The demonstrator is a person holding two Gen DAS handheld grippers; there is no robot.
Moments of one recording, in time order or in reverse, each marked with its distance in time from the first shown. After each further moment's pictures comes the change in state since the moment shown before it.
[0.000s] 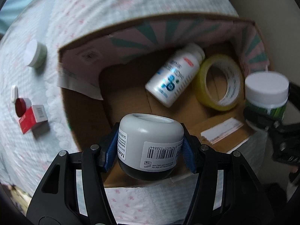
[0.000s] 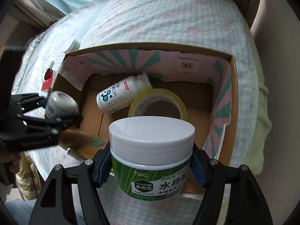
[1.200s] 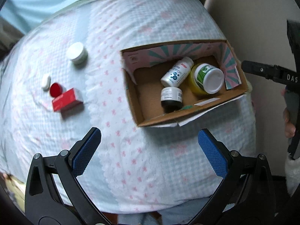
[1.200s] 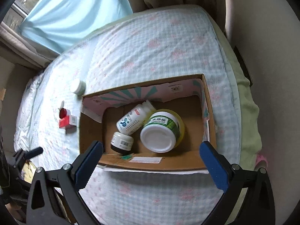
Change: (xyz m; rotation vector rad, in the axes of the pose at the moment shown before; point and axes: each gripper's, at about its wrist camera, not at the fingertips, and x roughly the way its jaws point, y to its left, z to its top) left arm -0.134 0.045 -0.102 -0.065 -0.210 -0.002; right arm -0.091 0.017 -0.007 0.241 -0.176 0.016
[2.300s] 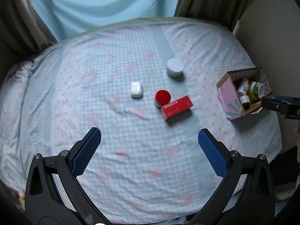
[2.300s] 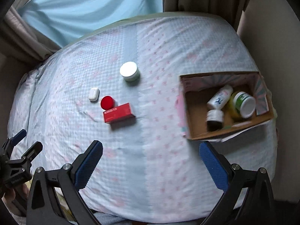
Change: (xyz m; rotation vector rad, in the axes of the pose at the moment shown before) left arm -0.087 0.354 -0.057 0.018 -0.211 0.036; right arm 0.033 0.343 -0.051 0.064 0.006 -0.198
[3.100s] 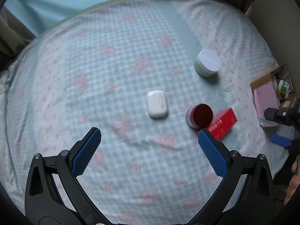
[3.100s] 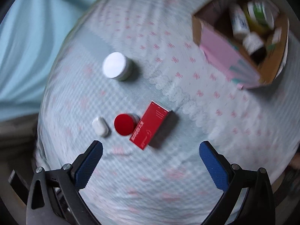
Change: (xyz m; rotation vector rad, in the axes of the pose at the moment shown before) left arm 0.190 0.066 0.089 0.080 0.160 -0.036; right arm 0.154 0.034 0.035 0.771 0.146 0.117
